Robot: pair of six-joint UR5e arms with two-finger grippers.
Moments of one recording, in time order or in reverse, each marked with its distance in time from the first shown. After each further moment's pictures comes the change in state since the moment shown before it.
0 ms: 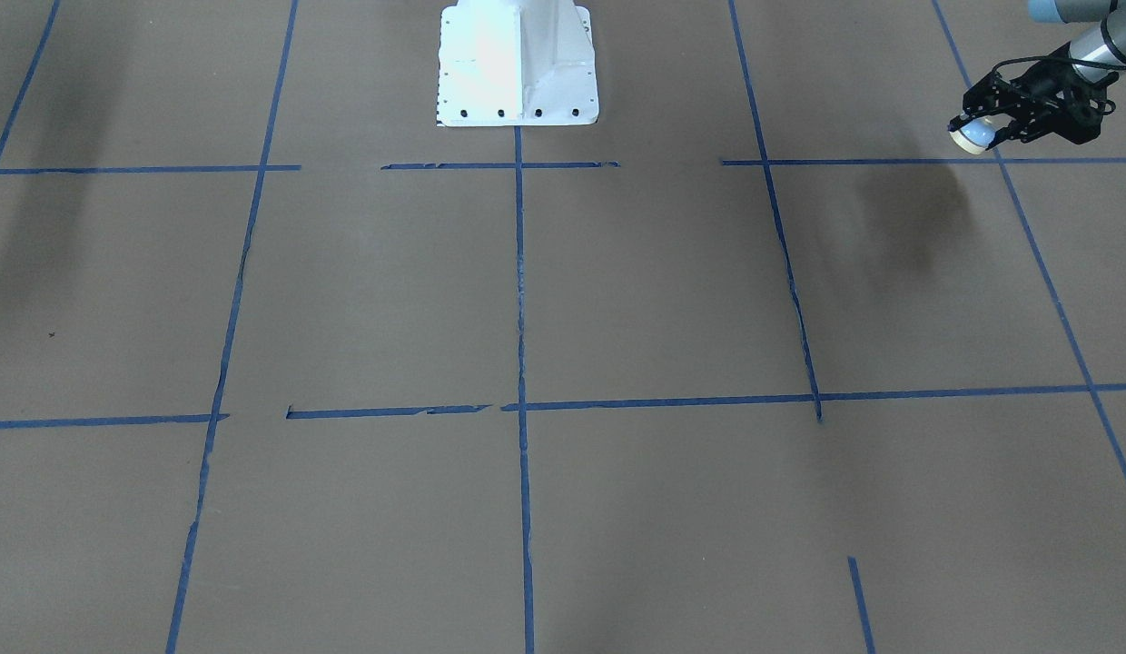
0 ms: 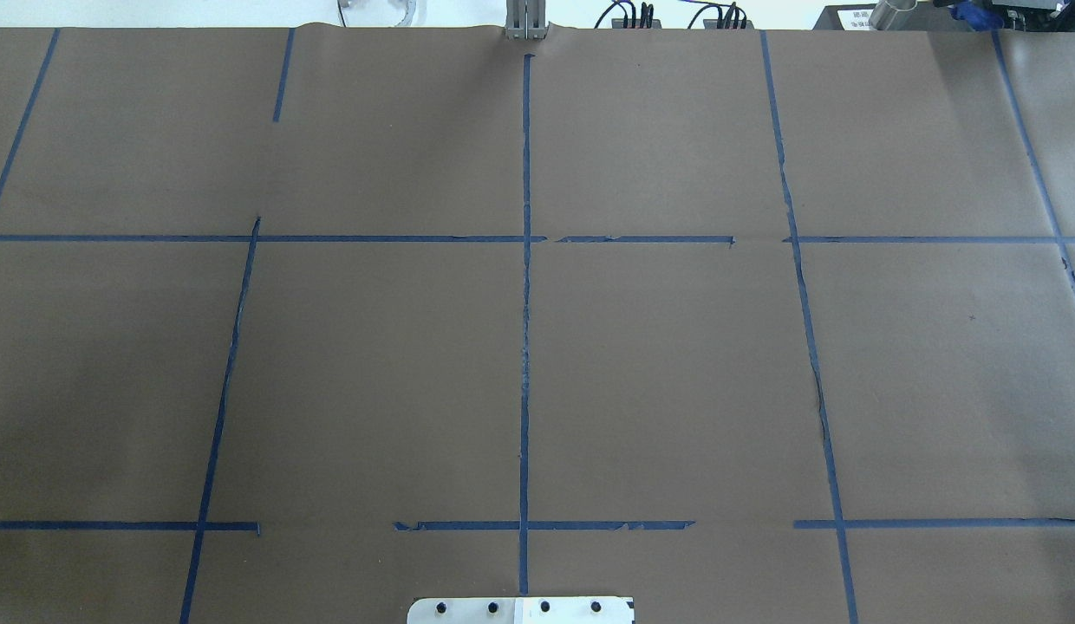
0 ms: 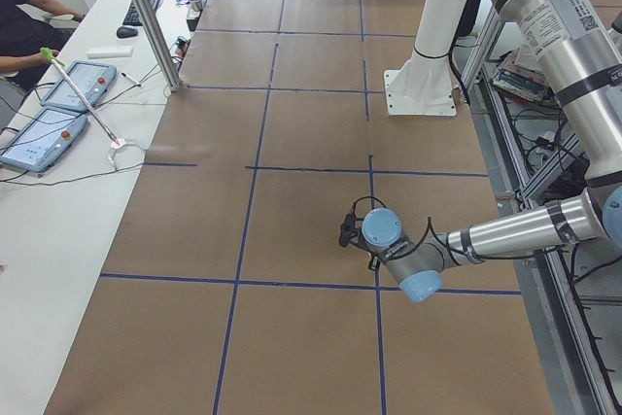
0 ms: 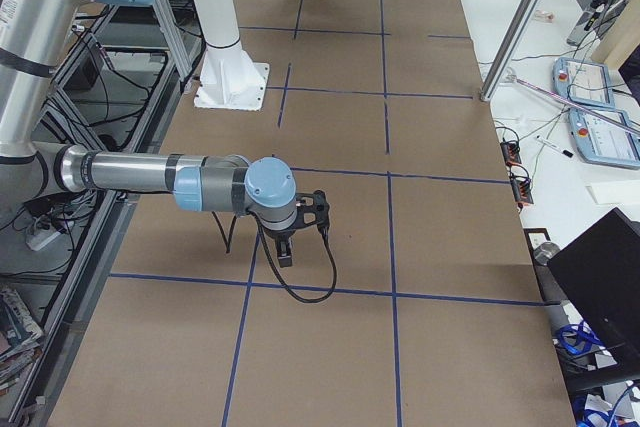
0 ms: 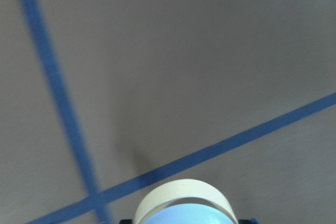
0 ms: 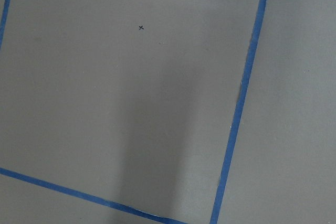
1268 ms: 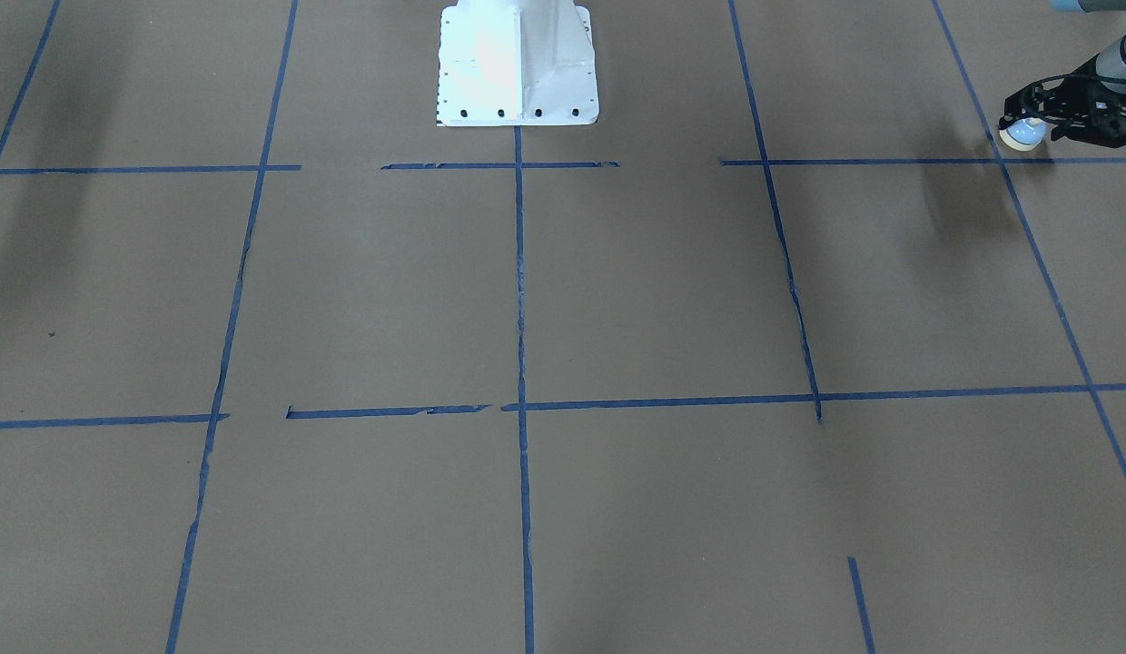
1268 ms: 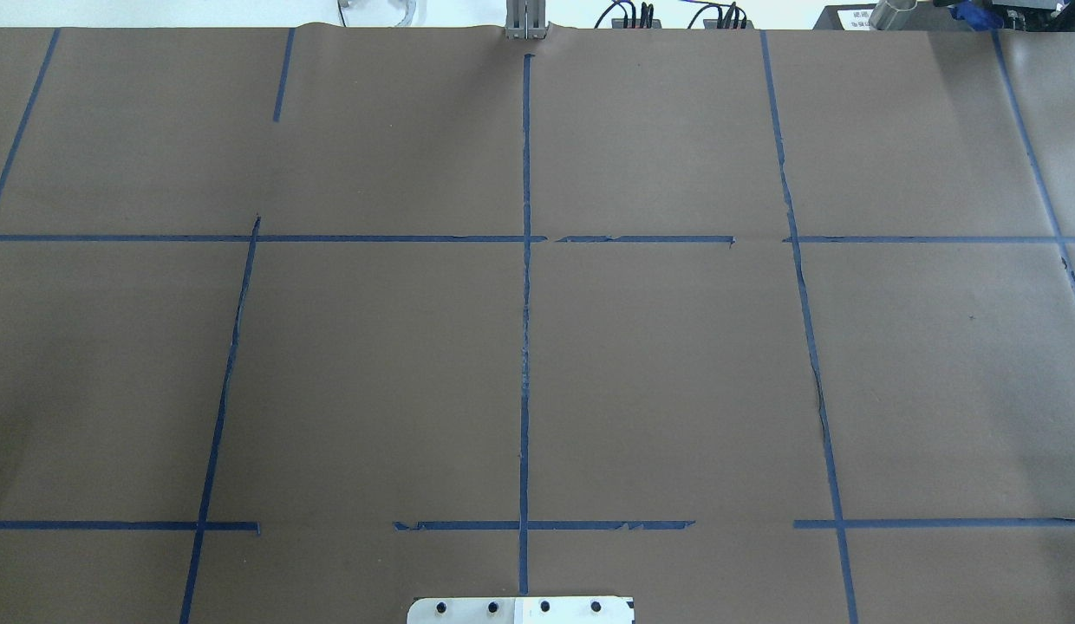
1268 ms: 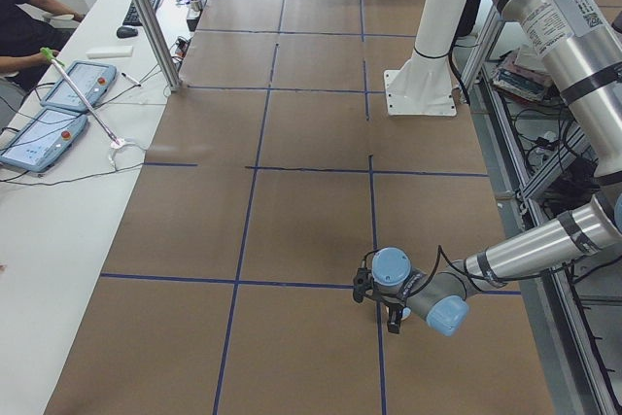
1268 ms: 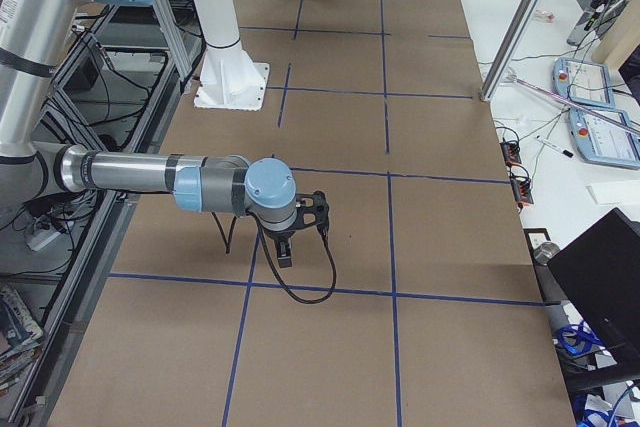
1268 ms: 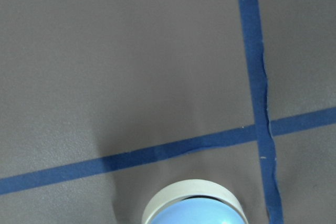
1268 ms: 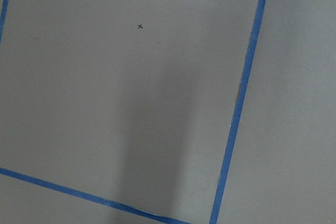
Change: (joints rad) left arm 0.007 0.062 0.202 0.209 0.120 0.253; right arm 0.000 -0.001 -0.002 -0.002 0.000 0.000
